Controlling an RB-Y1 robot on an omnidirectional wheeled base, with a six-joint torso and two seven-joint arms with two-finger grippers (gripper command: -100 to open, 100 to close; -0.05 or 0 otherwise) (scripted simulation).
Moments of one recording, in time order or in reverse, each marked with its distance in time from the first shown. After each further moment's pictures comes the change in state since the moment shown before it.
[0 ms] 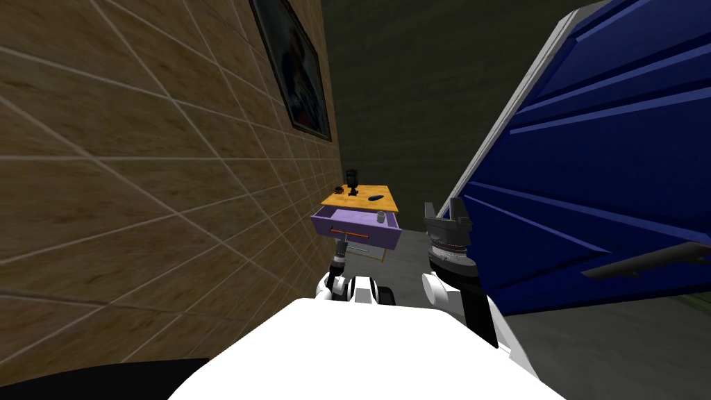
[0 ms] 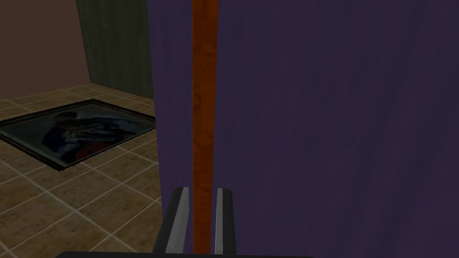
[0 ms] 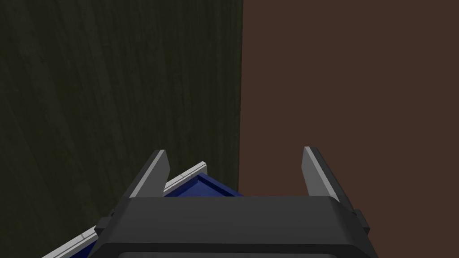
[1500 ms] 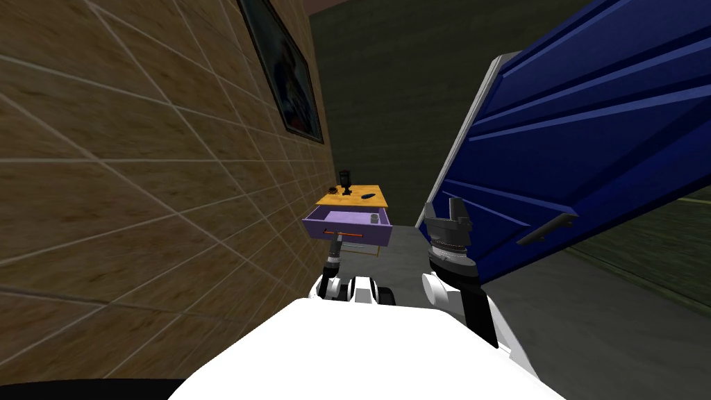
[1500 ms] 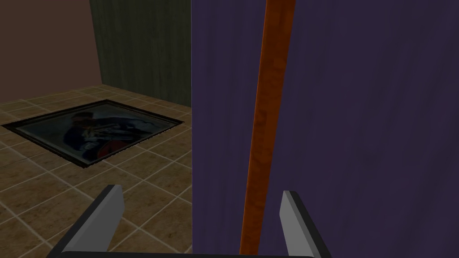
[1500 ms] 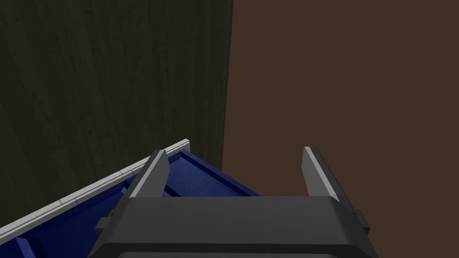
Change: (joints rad) left arm 0.202 0.045 -0.029 -0.381 0.053 0.189 -0.028; right arm 0.000 0.000 0.000 0.000 0.000 0.000 0.000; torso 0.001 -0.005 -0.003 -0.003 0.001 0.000
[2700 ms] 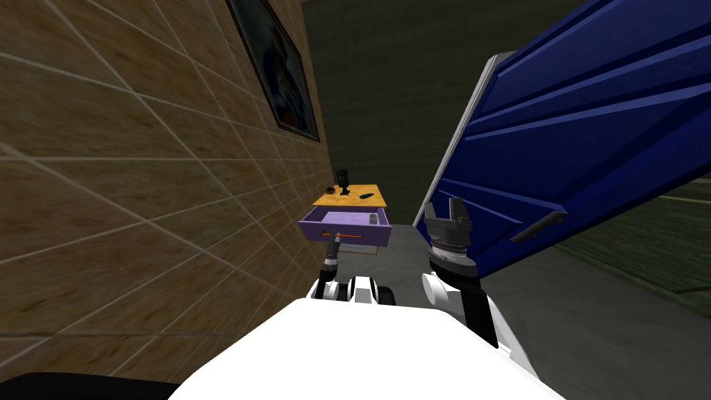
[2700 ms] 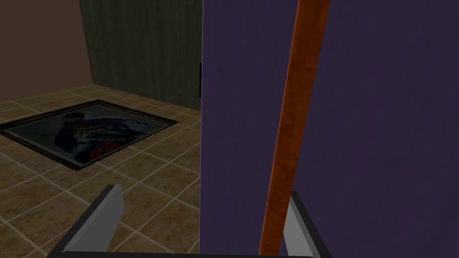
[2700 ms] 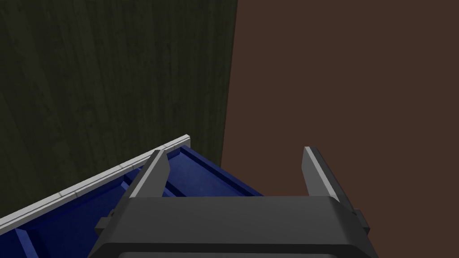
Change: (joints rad) left arm 0.142 0.002 -0.021 -0.236 -0.005 0.127 -0.014; right arm 0.000 0.000 0.000 0.000 0.000 0.000 0.000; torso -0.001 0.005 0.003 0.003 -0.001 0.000
